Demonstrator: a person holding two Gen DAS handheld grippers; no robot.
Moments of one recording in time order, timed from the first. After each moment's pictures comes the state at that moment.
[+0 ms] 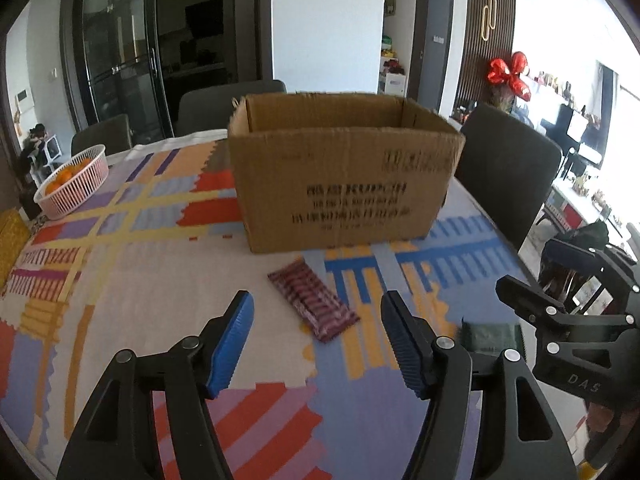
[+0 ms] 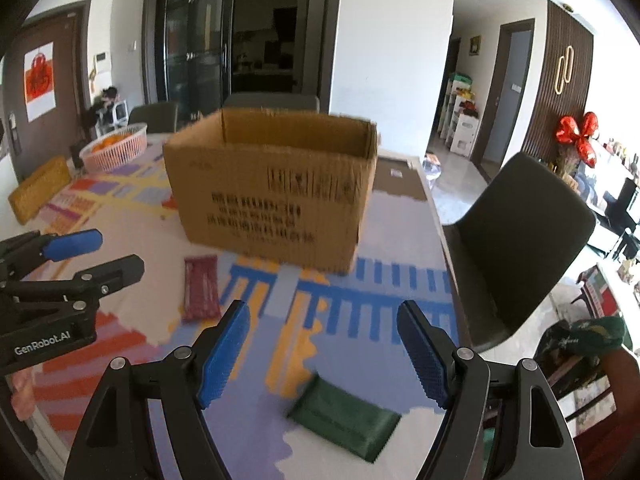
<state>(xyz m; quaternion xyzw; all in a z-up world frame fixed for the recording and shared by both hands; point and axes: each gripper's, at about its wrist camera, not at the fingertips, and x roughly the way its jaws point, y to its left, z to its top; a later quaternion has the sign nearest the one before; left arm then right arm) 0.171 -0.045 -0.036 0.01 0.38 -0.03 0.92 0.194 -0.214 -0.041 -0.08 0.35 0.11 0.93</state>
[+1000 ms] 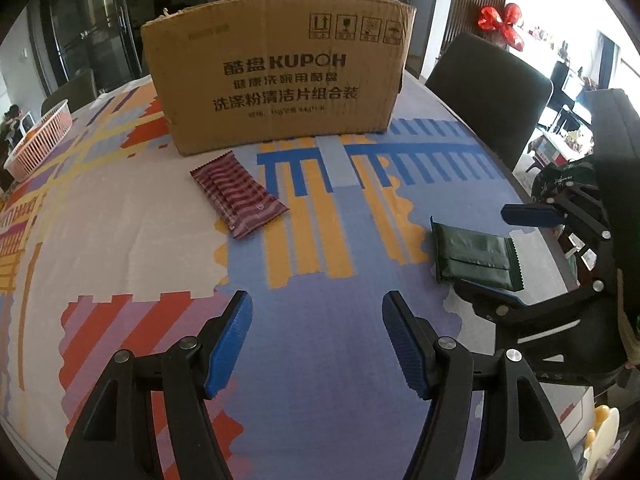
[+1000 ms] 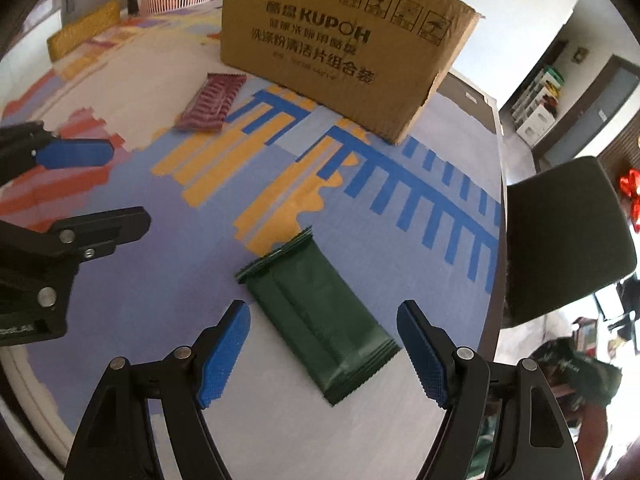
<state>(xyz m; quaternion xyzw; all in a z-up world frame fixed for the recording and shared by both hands) 0.158 -0.099 -0.101 0.02 0.48 -0.06 0.87 0.195 -0.222 -0.129 -0.25 0.48 0.20 0.82</state>
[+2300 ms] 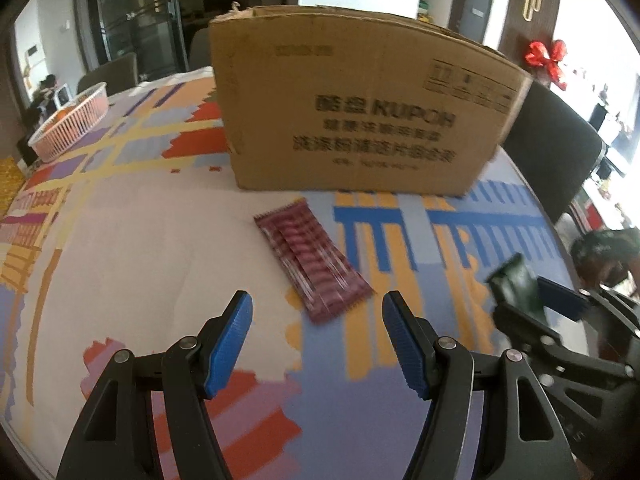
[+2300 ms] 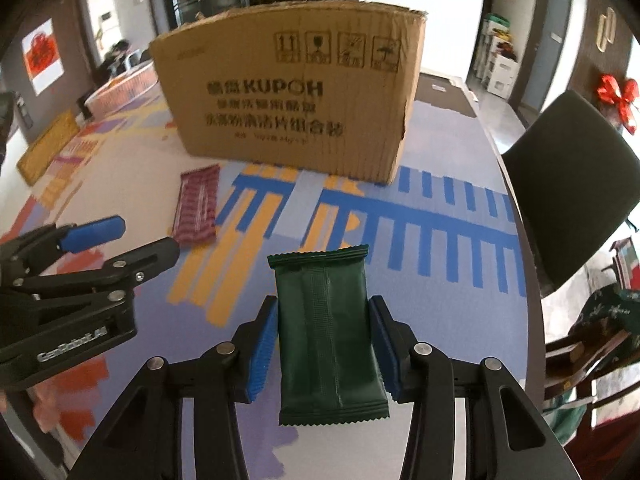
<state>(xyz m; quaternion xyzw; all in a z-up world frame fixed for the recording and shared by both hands) 0.215 -0.049 -0.096 -0.03 0.46 0.02 0.89 0.224 -0.208 -0.109 -0.06 0.46 0.16 0.87</state>
